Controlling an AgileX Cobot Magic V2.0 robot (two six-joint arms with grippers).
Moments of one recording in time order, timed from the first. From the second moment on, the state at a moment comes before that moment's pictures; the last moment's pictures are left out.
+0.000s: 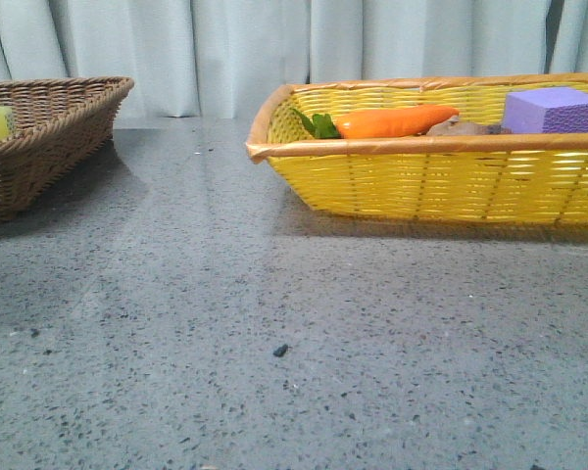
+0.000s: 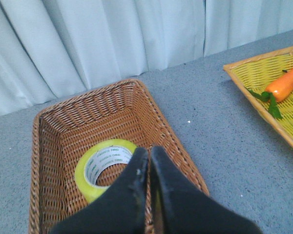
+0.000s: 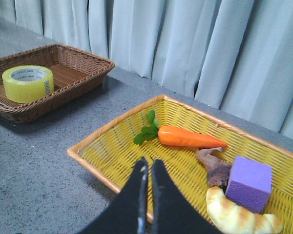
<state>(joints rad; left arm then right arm) -0.16 0.71 -1.05 -0.17 0.77 0.29 0.81 0.45 -0.80 -0.55 0.68 0.34</state>
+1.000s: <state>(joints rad) -0.16 0.00 -0.47 -0.22 0.68 0.29 0.81 -0.01 -0.57 -0.67 0.67 0.34</state>
